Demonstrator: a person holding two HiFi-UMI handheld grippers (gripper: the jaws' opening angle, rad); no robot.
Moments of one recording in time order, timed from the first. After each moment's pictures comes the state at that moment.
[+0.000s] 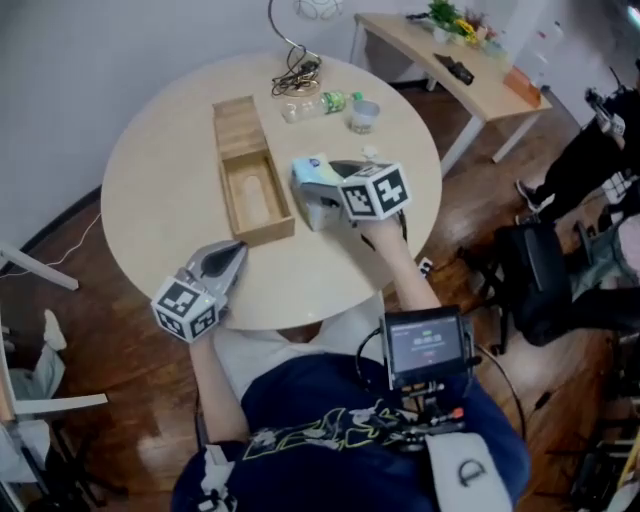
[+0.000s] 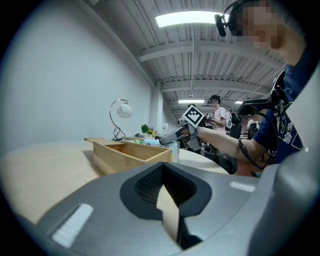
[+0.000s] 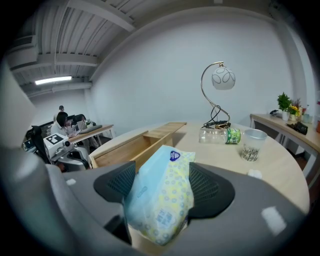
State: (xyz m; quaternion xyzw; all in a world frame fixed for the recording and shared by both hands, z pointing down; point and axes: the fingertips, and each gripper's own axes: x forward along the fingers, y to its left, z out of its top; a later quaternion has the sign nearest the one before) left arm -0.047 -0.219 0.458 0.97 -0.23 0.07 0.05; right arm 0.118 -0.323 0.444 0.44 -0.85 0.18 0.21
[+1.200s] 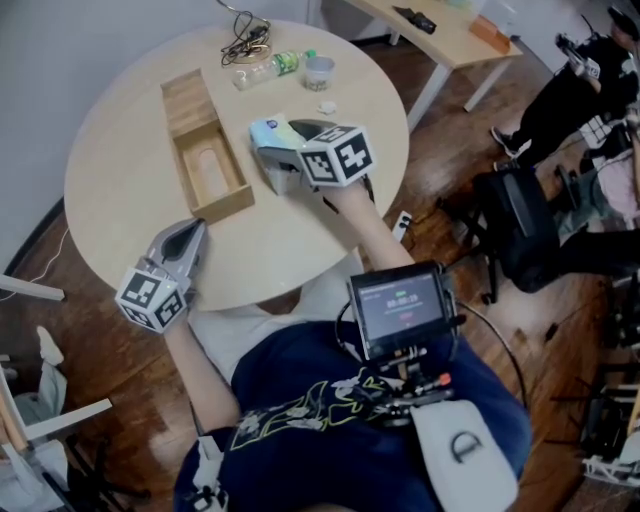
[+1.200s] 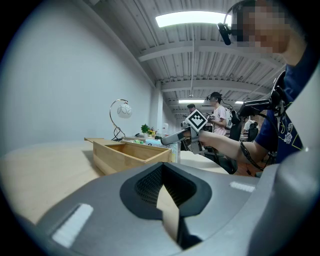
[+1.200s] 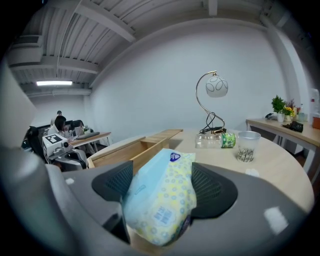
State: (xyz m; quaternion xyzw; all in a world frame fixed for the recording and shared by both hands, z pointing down) left arm -0.052 -0.221 0.456 0.97 -0.23 0.07 0.05; right arm 0.121 -0.324 0.440 0.46 -0.86 0.15 0.16
